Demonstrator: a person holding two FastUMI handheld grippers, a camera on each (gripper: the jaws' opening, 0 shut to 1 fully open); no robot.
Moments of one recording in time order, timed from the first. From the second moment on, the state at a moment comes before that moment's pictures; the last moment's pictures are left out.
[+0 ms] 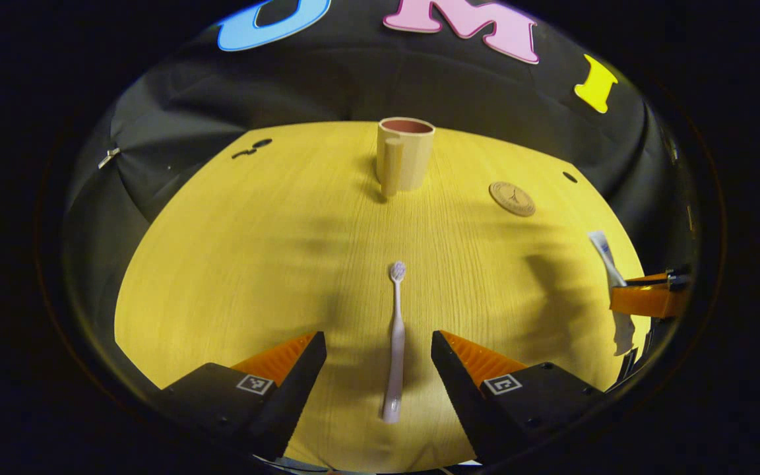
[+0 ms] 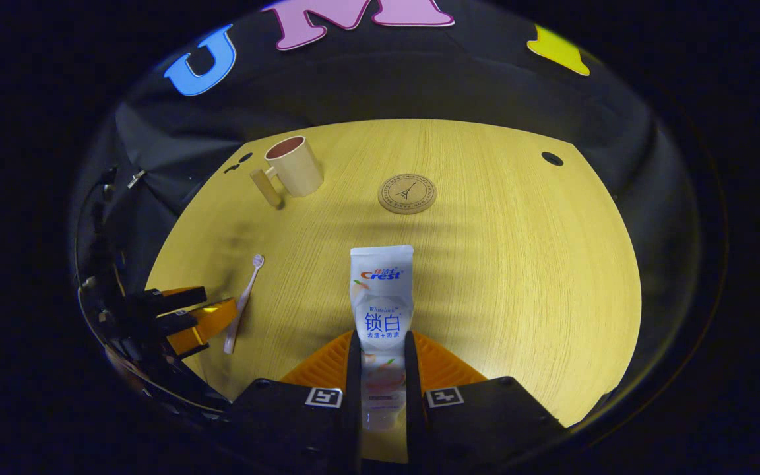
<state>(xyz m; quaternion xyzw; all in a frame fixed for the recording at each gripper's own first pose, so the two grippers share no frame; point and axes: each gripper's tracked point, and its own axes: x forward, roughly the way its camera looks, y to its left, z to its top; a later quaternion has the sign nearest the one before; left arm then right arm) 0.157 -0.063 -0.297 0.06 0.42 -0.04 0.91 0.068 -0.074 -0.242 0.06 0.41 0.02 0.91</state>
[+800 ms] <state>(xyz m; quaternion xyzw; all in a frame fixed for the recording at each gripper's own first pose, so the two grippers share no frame) 0.158 -0.087 -0.322 0.12 0.49 -0.08 0.86 0.100 -0.079 -0.215 0.06 0.35 0.05 0.93</state>
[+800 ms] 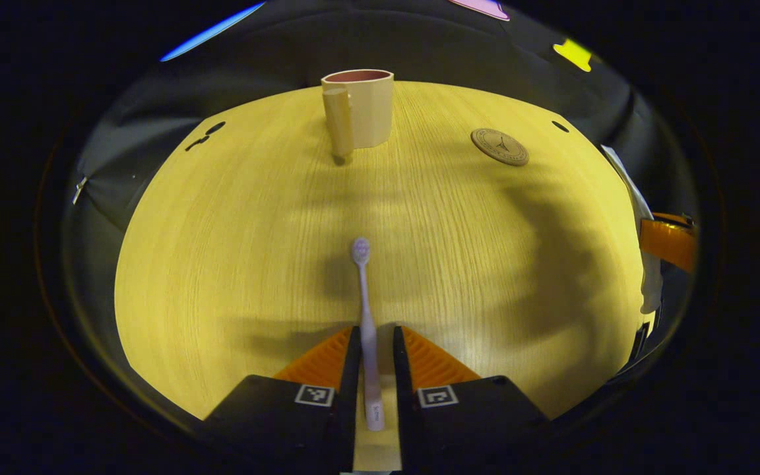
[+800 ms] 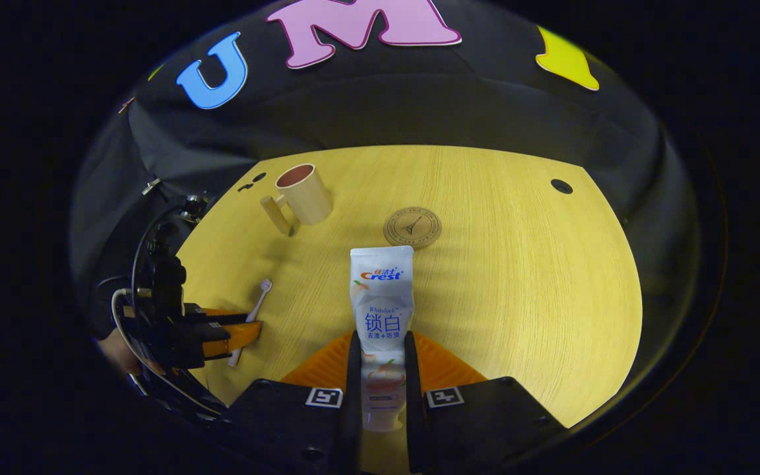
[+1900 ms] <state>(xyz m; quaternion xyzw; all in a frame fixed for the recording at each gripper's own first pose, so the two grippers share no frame) 0.169 -0.083 -0.183 0.04 0.31 -0.09 0.95 0.275 0.011 -0.059 0.07 0.09 0.09 0.99</state>
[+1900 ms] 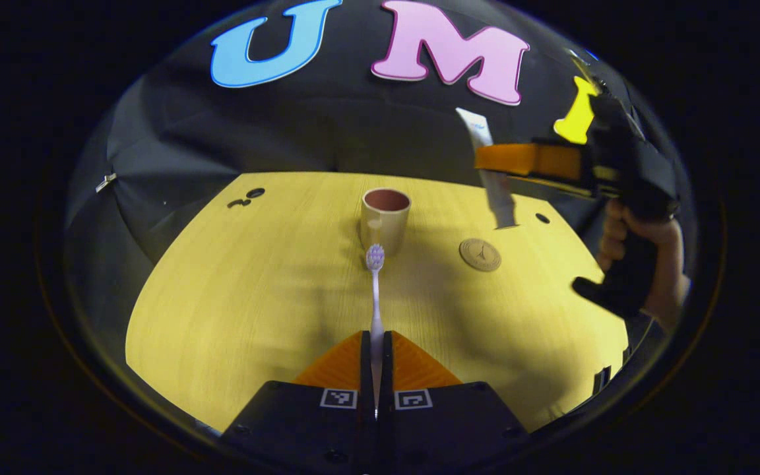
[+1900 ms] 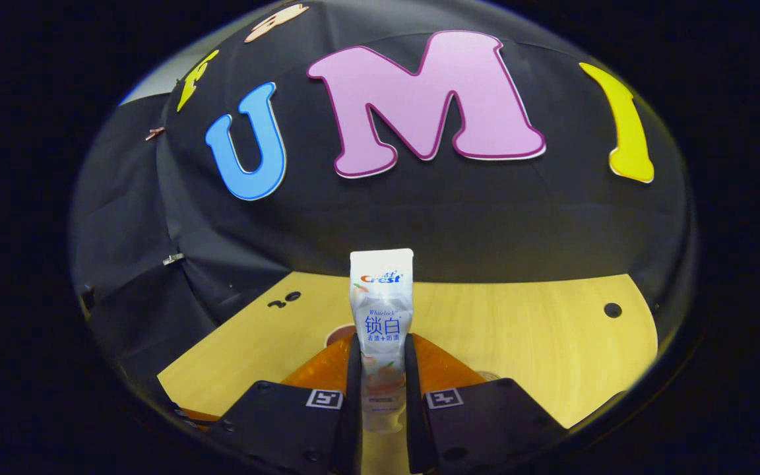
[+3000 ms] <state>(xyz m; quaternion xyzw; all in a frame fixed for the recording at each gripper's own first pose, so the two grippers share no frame) 0.204 -0.073 -0.157 -0.12 0.18 -0.15 0.96 0.407 0.089 -0.137 0.05 0.00 0.12 0.99</state>
